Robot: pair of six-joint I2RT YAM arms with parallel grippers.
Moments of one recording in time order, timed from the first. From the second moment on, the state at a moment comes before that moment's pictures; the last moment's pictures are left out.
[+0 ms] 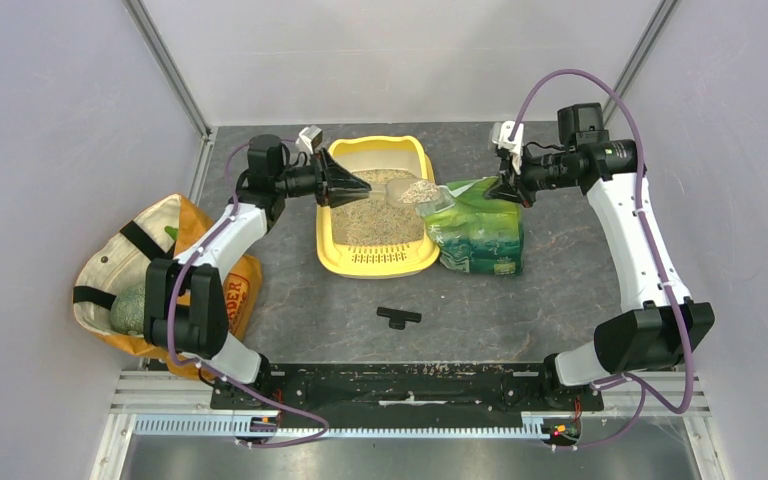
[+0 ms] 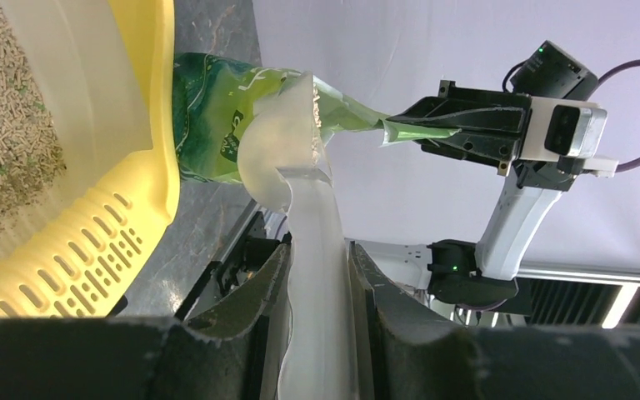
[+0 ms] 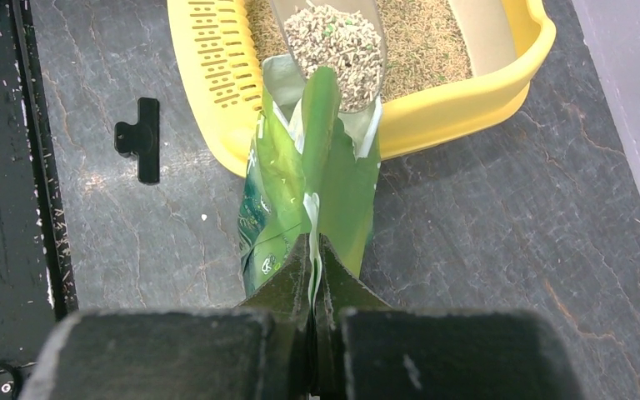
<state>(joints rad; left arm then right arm) -0.18 1.56 1.11 0.11 1.08 -1.10 0.09 1.47 1.62 -1.12 -0.92 -1.02</state>
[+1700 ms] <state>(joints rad) -0.36 1.54 1.66 -0.88 0.20 -0.10 0.11 1.46 1.61 -1.13 -0.88 -1.03</state>
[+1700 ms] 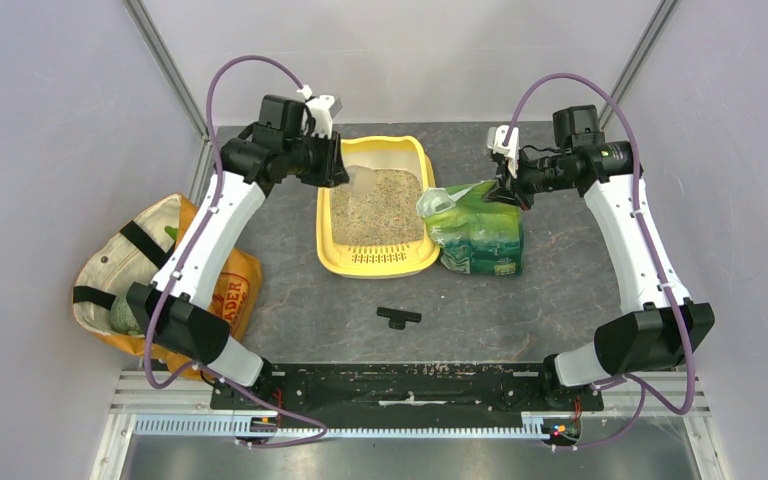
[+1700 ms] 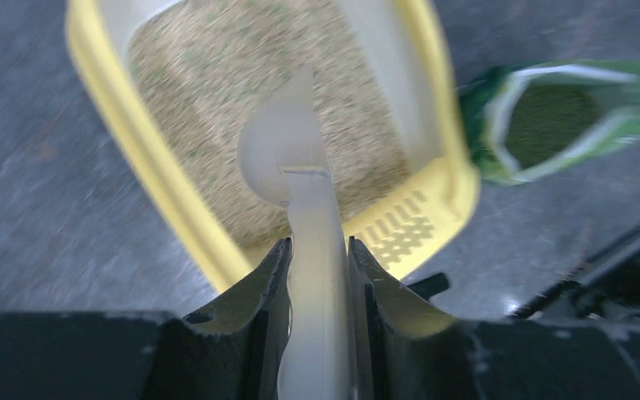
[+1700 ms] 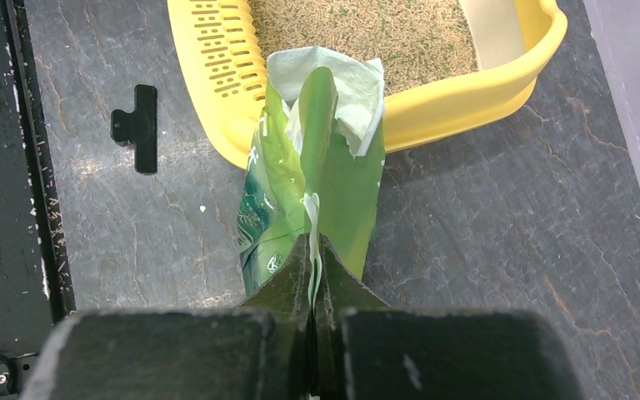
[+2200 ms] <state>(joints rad) -0.43 1.60 1.80 -0.84 0.62 -0.23 0.11 1.45 1.61 -1.13 -0.88 -1.04</state>
